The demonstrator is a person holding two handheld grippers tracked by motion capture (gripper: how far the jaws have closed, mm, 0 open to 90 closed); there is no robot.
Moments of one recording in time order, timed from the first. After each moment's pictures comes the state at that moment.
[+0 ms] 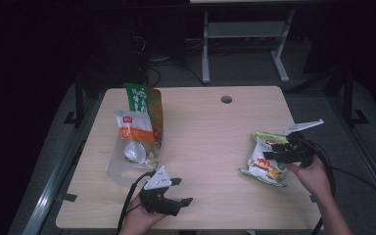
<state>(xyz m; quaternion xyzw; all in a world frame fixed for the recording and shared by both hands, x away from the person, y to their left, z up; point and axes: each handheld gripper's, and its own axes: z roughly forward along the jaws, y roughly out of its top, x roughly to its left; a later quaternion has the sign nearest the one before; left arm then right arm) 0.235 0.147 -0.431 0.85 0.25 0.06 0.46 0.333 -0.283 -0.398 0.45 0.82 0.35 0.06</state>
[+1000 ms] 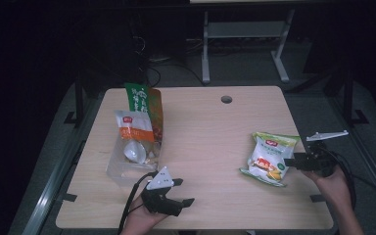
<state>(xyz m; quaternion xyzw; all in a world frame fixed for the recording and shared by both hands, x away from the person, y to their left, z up) 0.236 0.143 -0.434 0.85 0.25 0.05 0.45 0.317 -0.342 -0.424 0.51 0.79 0.33 0.08</state>
